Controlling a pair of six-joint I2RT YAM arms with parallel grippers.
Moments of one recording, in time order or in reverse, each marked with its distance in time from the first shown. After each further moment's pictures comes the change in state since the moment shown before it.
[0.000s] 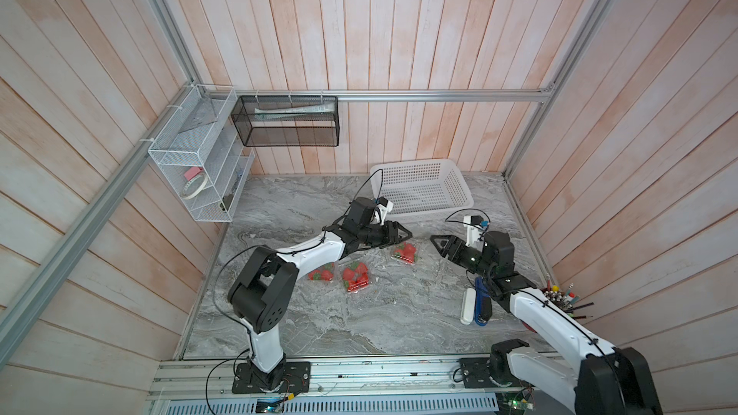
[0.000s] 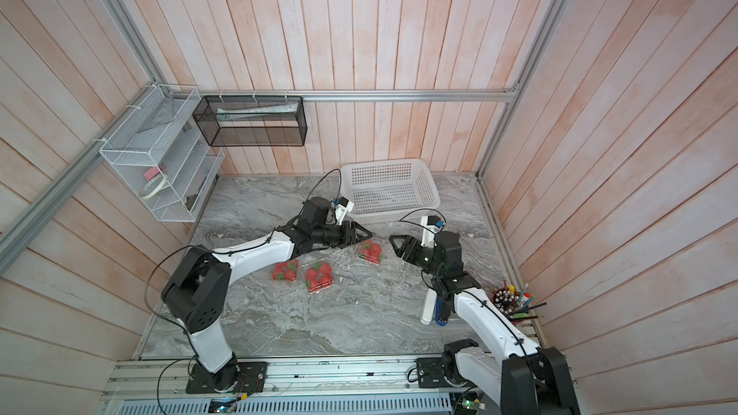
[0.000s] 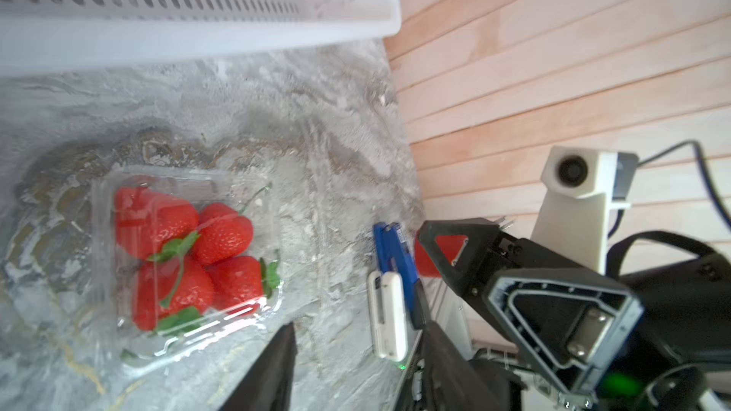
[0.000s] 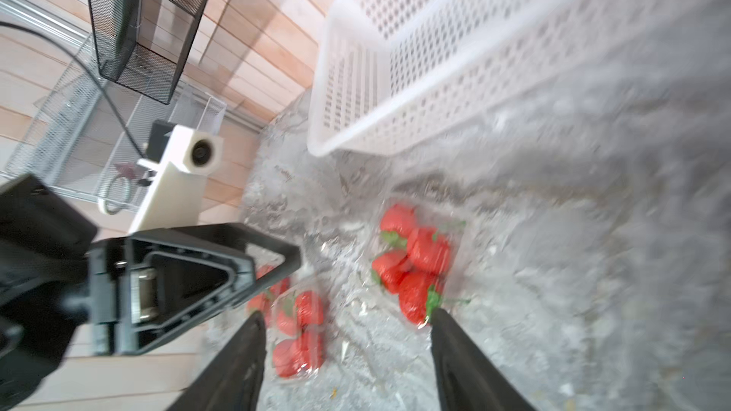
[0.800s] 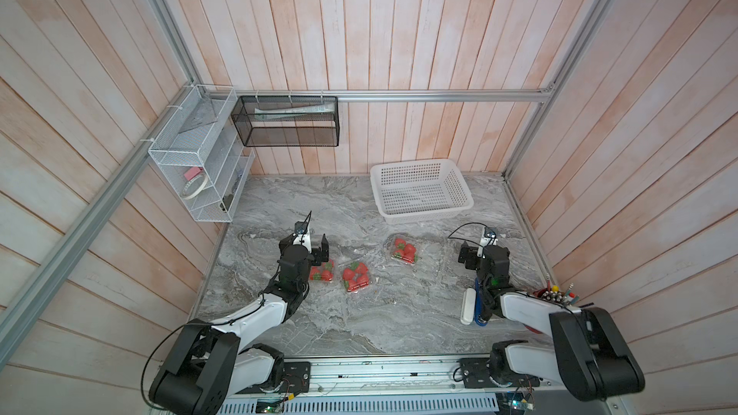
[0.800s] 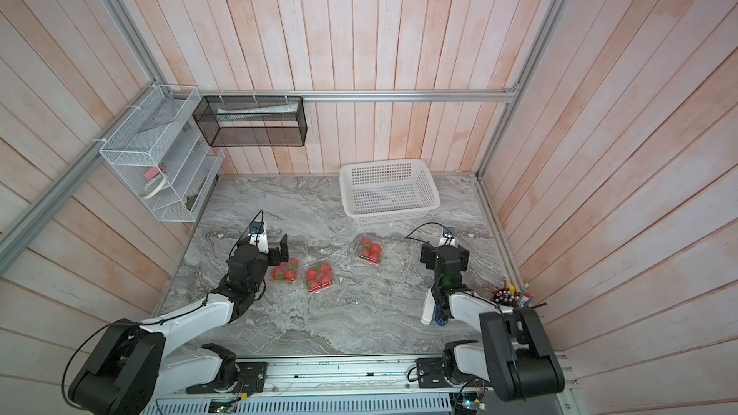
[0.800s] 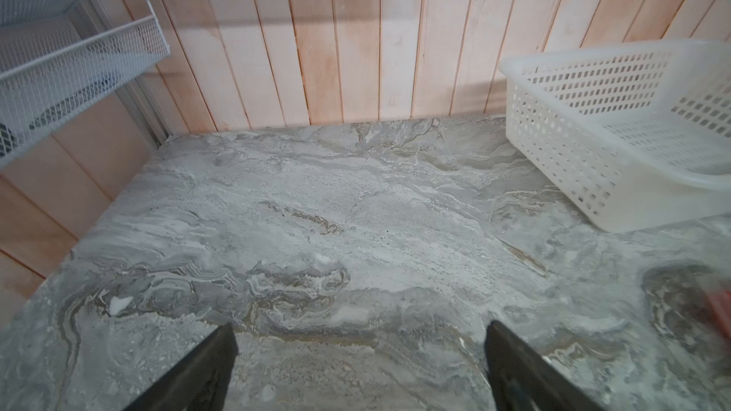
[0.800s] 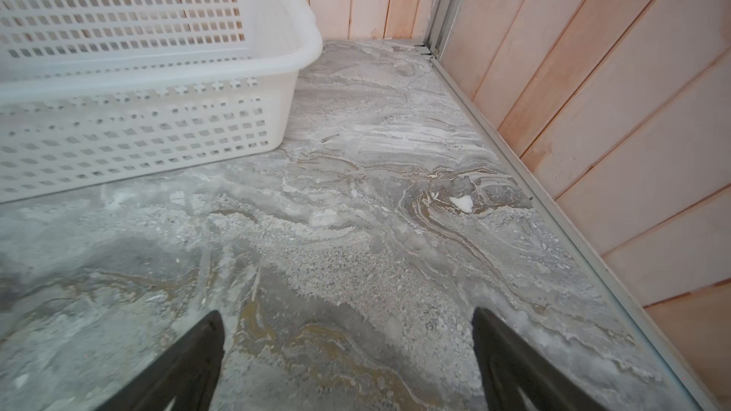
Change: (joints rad) left arm 0.279 -0.480 -0.830 0.609 -0.908 0.737; right arm -0.087 0.354 -0.241 0.532 0.712 -0.615
